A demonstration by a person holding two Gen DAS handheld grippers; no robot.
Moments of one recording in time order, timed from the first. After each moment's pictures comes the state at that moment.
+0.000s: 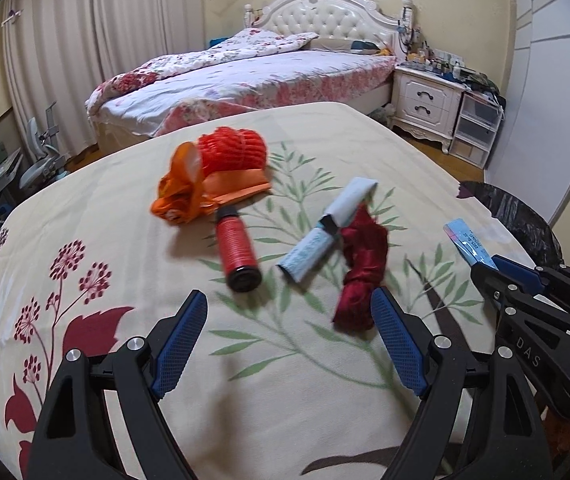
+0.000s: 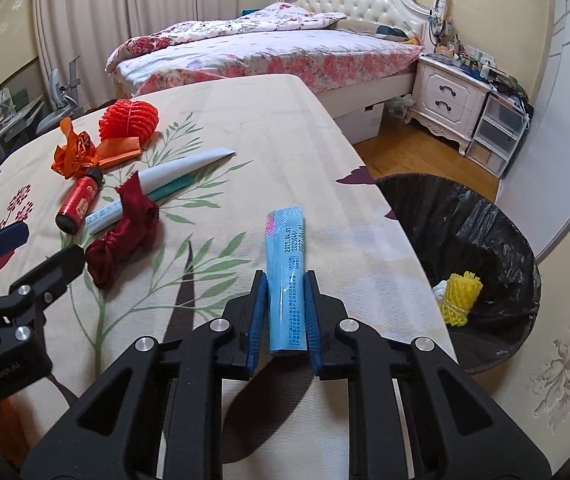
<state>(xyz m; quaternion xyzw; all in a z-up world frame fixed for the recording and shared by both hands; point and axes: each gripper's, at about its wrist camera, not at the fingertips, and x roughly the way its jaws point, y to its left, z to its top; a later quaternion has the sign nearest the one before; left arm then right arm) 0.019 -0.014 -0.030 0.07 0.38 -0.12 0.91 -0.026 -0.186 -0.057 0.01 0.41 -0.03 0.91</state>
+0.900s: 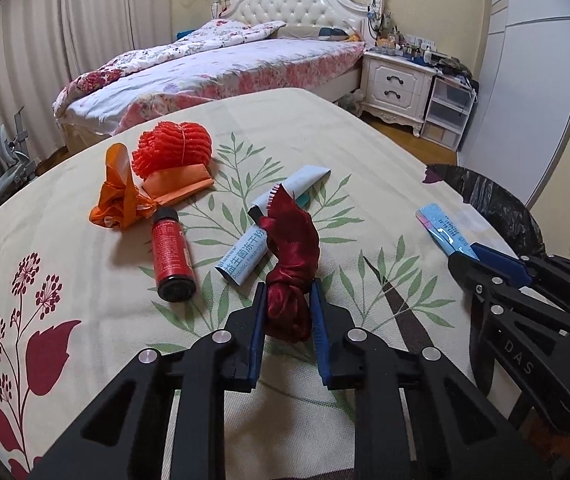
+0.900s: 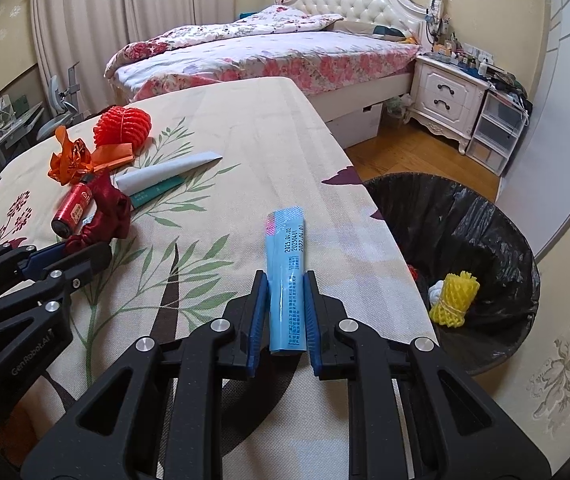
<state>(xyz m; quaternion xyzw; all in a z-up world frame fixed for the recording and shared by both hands) 0.020 -0.037 -0.039 0.07 0.40 -0.17 0.90 -0.029 -0.193 -0.056 0.01 0.41 -0.03 0.91</state>
